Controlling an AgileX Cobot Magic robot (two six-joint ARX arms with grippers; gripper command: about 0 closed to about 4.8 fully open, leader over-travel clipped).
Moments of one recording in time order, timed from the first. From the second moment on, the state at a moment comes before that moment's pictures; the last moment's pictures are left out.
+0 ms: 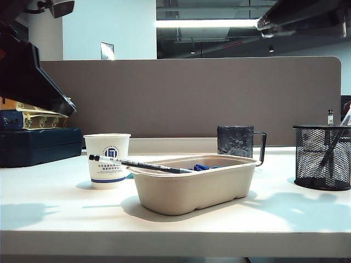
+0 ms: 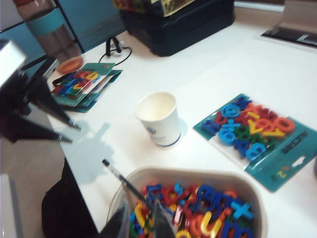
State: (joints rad) left arm -0.37 0.96 0.60 -0.34 0.46 0.69; right arm 0.25 0.91 0.65 -0.07 -0.73 0.03
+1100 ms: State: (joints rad) left arm -0.56 1.13 0.71 -0.43 0.24 0.88; right arm 0.26 1.01 0.73 -0.11 -0.70 0.03
